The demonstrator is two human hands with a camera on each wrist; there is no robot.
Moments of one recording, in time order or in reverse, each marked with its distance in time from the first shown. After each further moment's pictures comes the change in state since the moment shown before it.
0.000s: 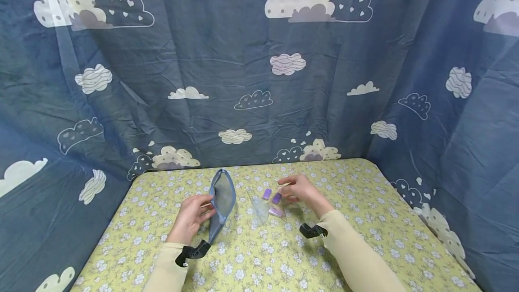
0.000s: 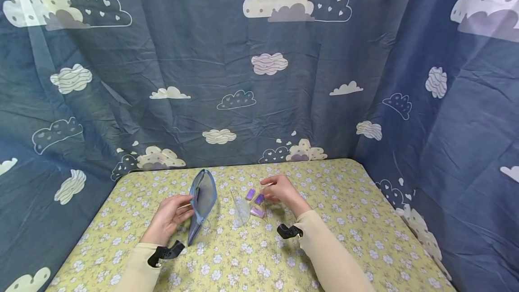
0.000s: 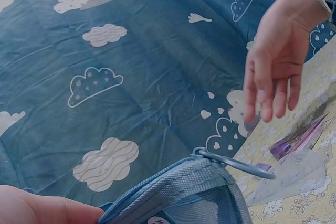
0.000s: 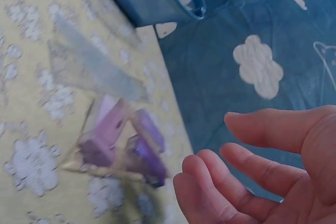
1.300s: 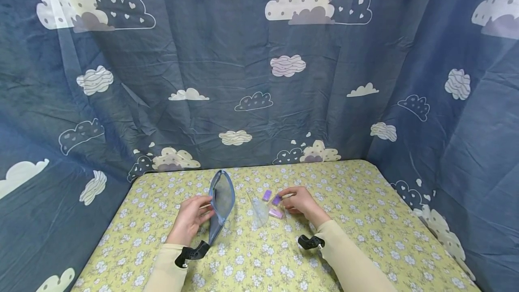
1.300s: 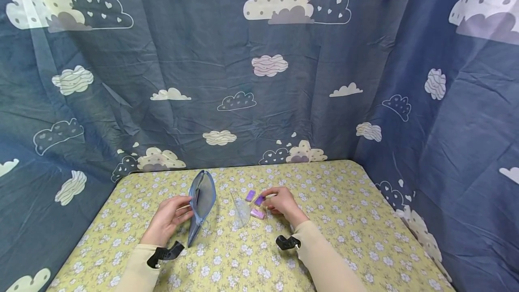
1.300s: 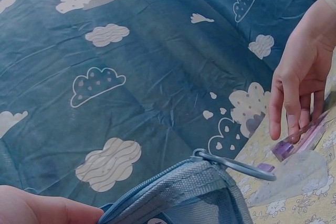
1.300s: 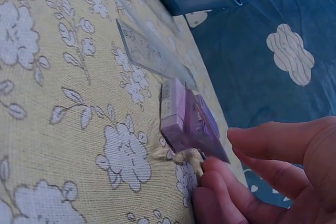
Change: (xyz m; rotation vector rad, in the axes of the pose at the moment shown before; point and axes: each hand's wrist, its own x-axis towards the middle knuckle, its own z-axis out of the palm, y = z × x) left_hand -0.001 0.000 -0.001 -0.011 -0.003 0.009; right_hand 0.002 0.042 0.014 -0.039 0.093 0.019
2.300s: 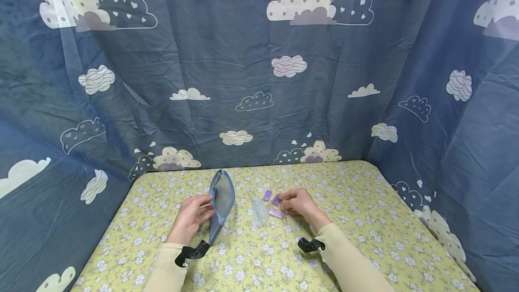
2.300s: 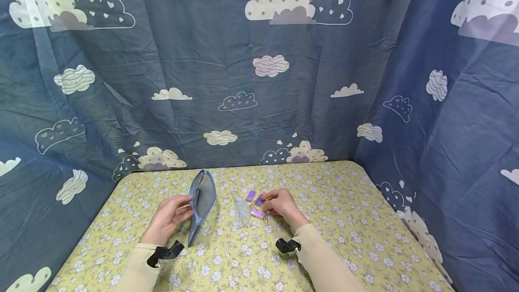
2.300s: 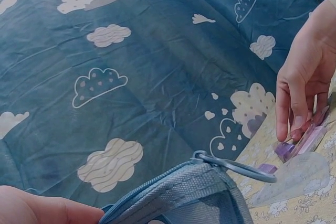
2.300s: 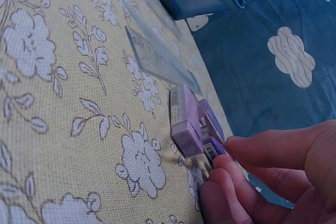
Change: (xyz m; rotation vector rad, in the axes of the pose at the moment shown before) left_hand 0.000 0.001 -0.001 -0.001 0.016 -0.001; right_hand -0.005 0.001 0.003 0.003 -0.009 -0.013
